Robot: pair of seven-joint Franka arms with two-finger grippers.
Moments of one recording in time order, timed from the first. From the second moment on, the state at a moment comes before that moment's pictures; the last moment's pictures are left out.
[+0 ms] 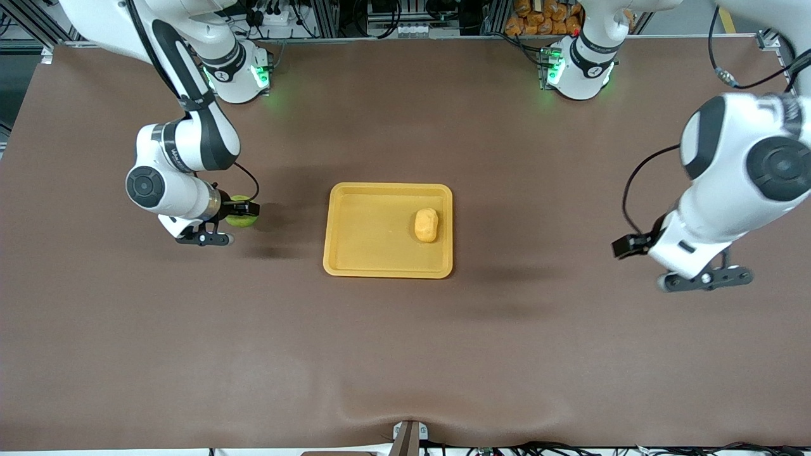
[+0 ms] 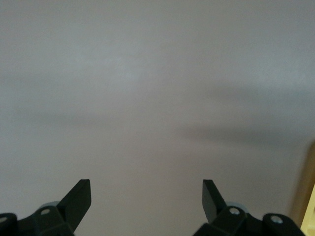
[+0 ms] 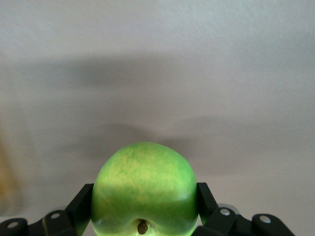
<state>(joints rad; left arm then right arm) -0.11 0.29 -0.05 -1.52 0.14 1.77 -0.27 0.26 0.24 -0.07 -2.19 0.12 2.18 0.17</state>
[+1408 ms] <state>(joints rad) -0.02 0.28 -0.07 -1.47 0.00 1.55 -0.25 0.53 0.45 -0.06 -1.80 0.28 2.10 0.57</state>
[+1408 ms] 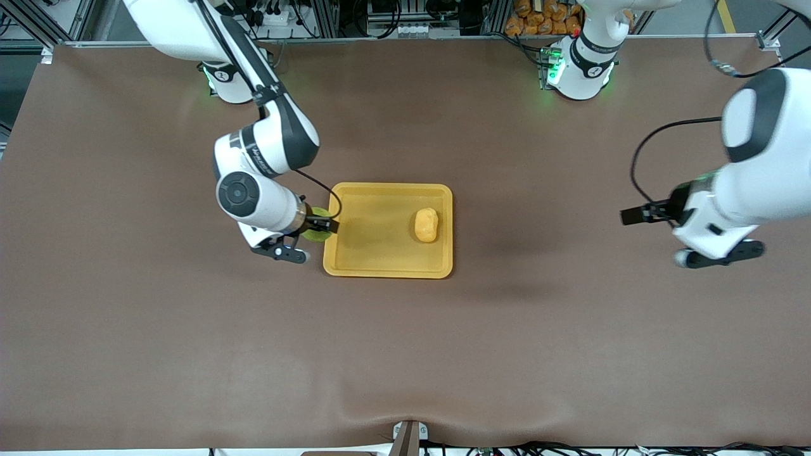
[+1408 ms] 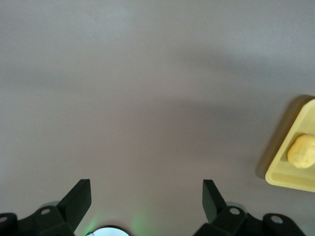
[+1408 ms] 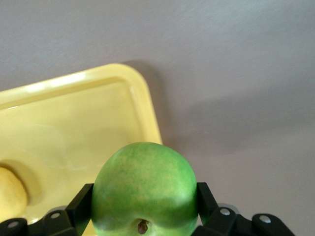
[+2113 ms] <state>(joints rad) 0.01 0.25 -0.09 -1.43 0.00 1.64 -0.14 0.60 0.55 -0.05 -1.78 0.29 2.18 0.69</state>
